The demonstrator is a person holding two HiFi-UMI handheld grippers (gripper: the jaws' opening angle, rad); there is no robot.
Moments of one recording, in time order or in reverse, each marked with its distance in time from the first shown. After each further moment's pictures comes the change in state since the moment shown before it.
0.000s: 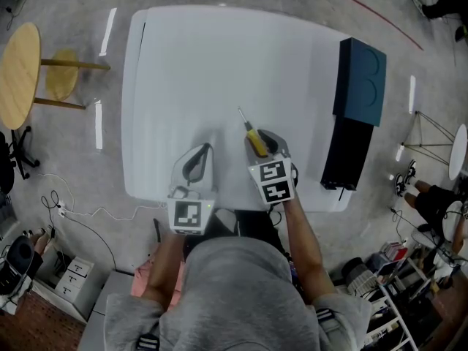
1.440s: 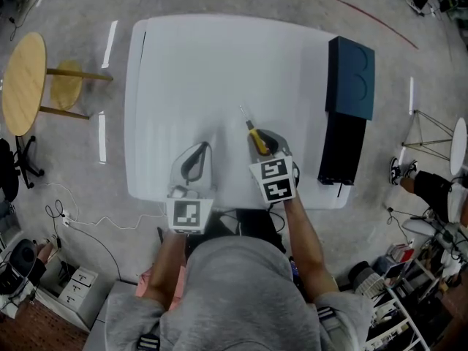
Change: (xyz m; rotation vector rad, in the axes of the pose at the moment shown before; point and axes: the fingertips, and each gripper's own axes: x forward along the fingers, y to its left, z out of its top) left arm -0.012 -0.011 0.026 0.067 -0.066 -0.005; right arm -0.031 -0.007 0.016 0.018 -0.056 -0.038
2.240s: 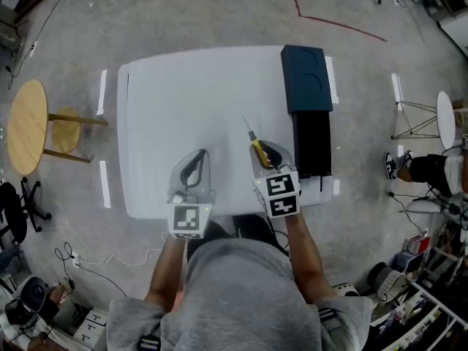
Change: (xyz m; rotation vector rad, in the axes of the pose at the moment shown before) left arm -0.005 -0.071 0.071 0.111 -0.128 -0.114; right arm -0.127 -0.045 0.022 0.083 -0.213 -0.159
